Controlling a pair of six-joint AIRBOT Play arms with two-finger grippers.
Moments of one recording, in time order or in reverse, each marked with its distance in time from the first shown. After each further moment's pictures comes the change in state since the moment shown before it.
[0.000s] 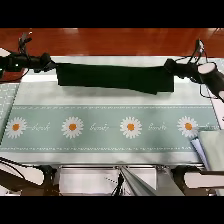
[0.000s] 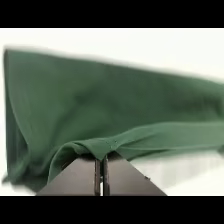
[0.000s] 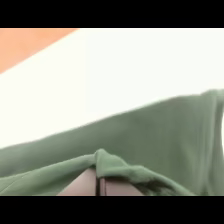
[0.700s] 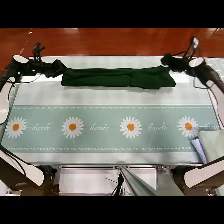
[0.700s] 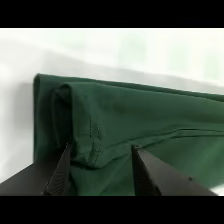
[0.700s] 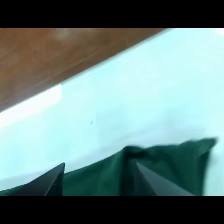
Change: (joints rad) left arm -0.035 -0.161 0.055 -0.007 0.069 -0.010; right arm -0.027 -0.220 0.234 -0.083 -0.056 0.006
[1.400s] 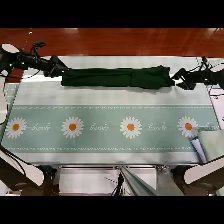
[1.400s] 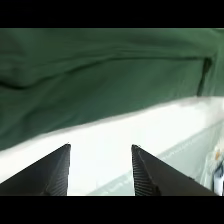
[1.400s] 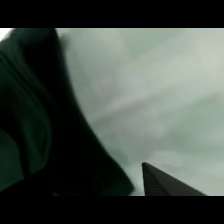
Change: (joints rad) left arm -0.003 0.000 0.148 -0.006 -0.436 -0.124; right arm -0.219 -0.071 0.002 -0.007 0.484 0.121
